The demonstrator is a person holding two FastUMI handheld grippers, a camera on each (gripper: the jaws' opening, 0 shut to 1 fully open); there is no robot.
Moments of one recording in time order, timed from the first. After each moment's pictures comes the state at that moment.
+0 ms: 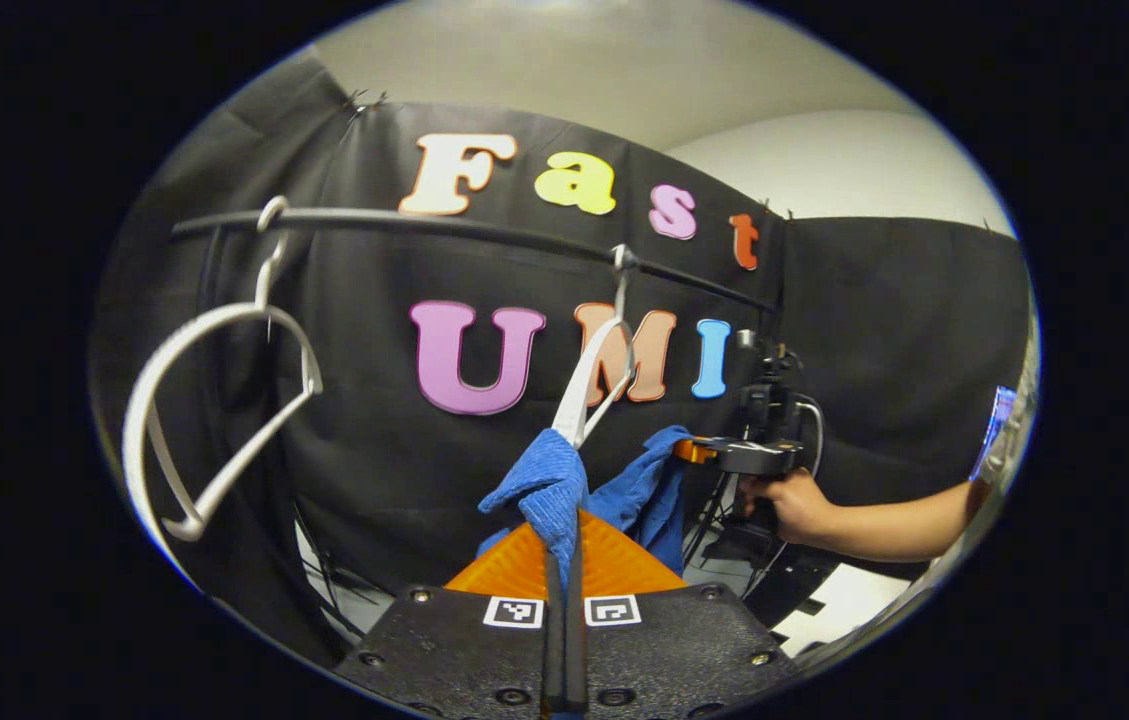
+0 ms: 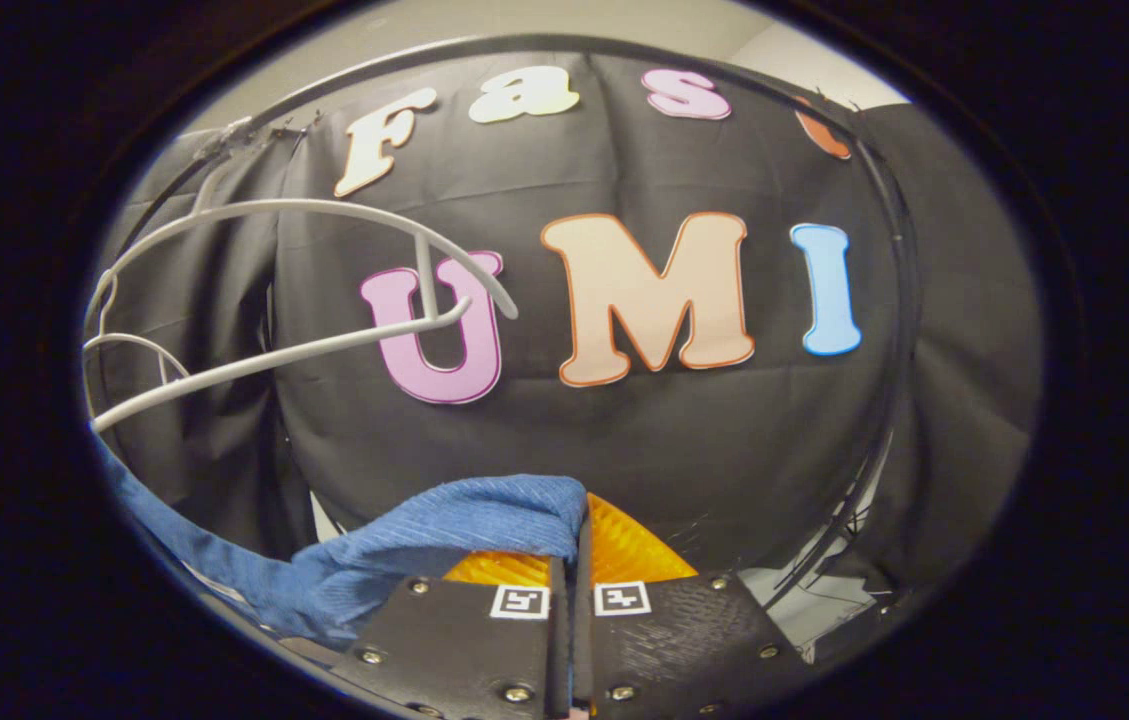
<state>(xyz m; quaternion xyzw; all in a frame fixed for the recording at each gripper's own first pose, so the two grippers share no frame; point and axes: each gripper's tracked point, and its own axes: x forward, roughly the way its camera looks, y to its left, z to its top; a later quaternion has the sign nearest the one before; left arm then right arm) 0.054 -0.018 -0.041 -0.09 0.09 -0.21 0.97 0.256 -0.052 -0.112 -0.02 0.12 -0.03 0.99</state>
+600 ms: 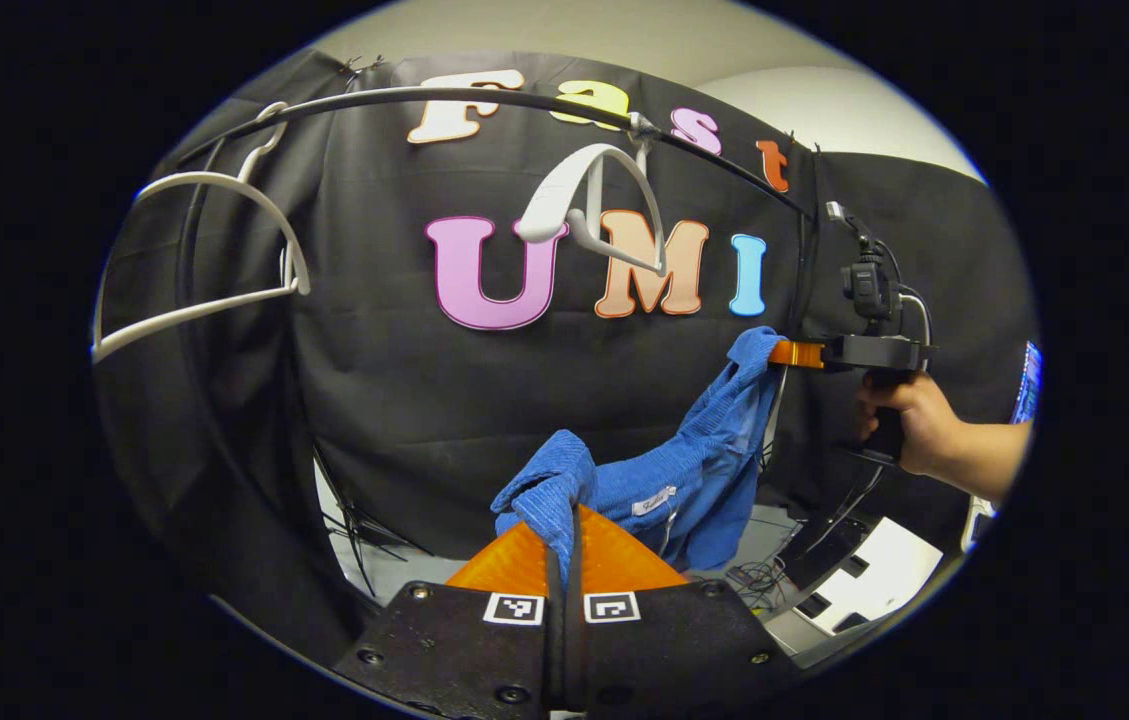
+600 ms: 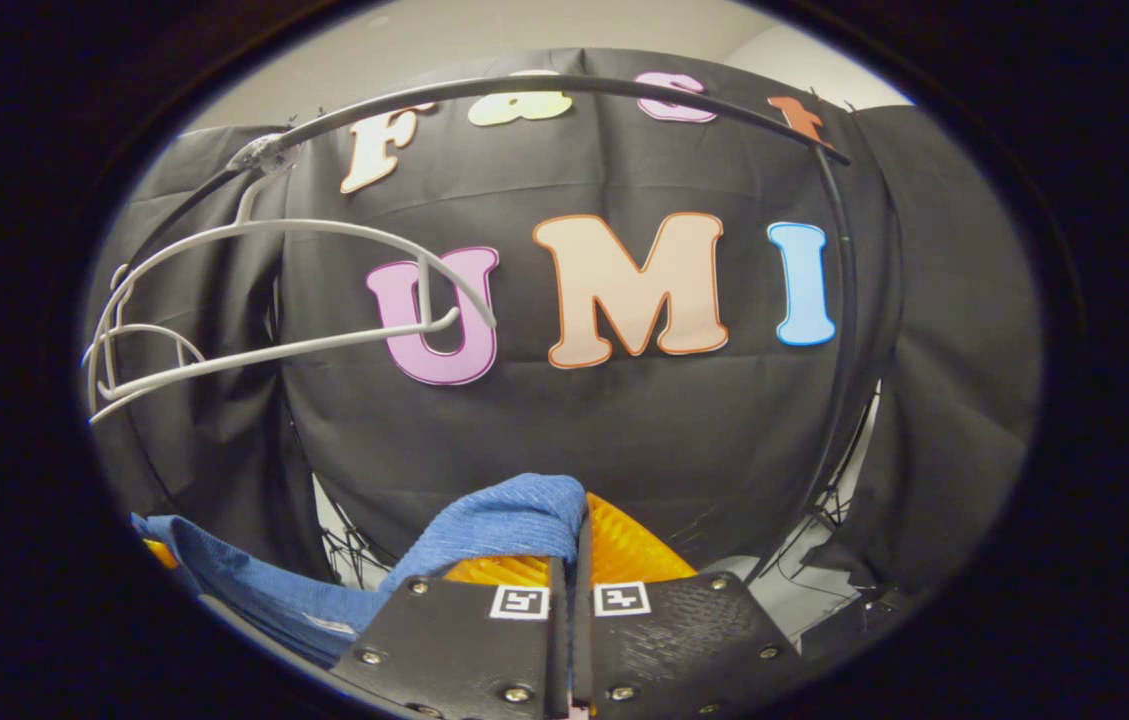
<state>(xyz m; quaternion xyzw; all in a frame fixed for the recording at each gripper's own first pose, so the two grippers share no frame) 0.069 -0.040 -0.120 -0.02 0.14 -0.17 0.98 0.198 -0.071 -0.116 -0.03 0.14 -0.04 0.99</state>
